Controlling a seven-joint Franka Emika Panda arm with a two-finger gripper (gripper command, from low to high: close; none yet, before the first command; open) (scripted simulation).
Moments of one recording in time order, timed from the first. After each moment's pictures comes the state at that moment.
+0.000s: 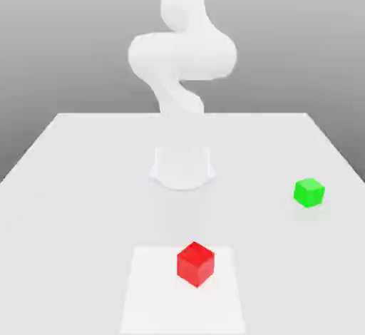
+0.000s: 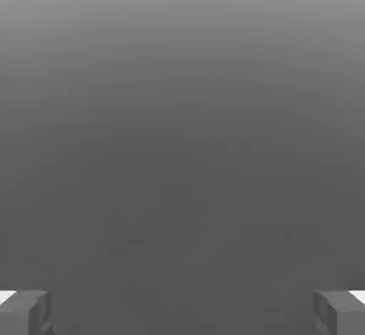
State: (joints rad) arm -0.03 -0.72 0.04 -2.35 -0.01 2.35 0.88
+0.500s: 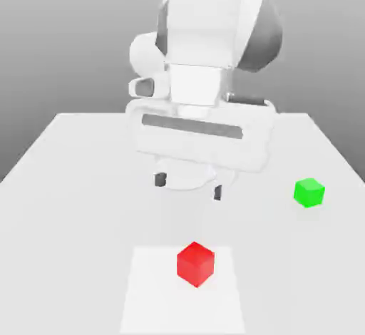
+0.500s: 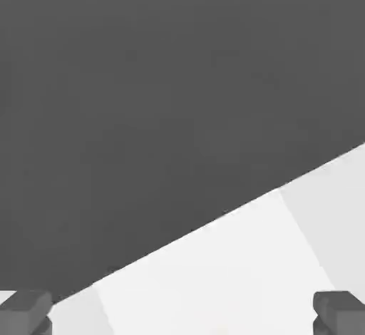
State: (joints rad) arm -0.18 -0.15 0.23 -2.71 -0.05 2.70 1.46
